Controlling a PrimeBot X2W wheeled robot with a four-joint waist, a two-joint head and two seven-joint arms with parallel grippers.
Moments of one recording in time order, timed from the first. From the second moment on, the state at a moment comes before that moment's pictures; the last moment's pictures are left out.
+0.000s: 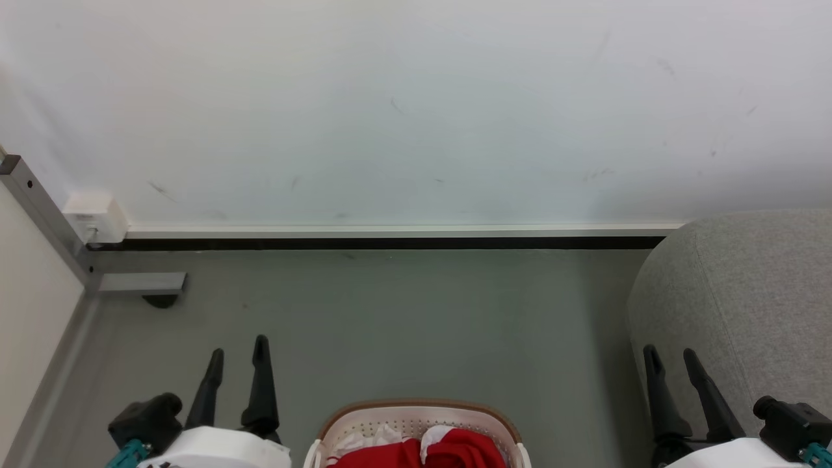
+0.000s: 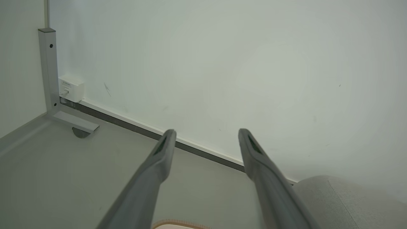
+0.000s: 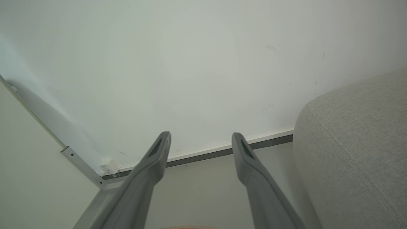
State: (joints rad) left arm -0.07 0.04 -0.06 0.15 -0.46 0.05 -0.16; right arm -0.08 -0.08 0.13 0.24 0.61 0.13 -0.17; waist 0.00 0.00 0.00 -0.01
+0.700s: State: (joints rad) left arm -0.07 0.04 -0.08 0.15 -0.30 0.06 -0.21; right arm -0.10 -0.08 0.17 0.26 0.46 0.13 -0.21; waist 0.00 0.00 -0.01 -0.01
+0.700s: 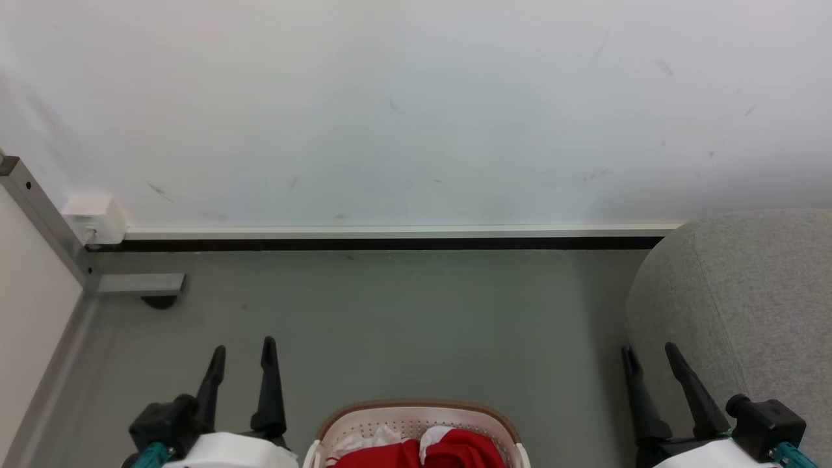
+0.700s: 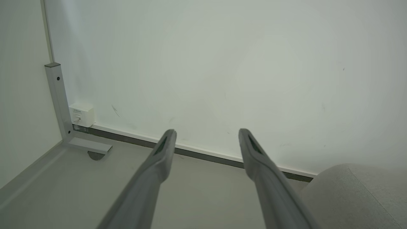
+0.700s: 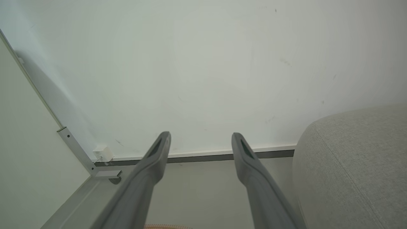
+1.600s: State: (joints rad) left arm -0.07 0.05 -0.11 0.16 -0.13 0.09 -0.26; right arm -0.11 -0.09 0.21 0.27 0.30 0.13 -0.26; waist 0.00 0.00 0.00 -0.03
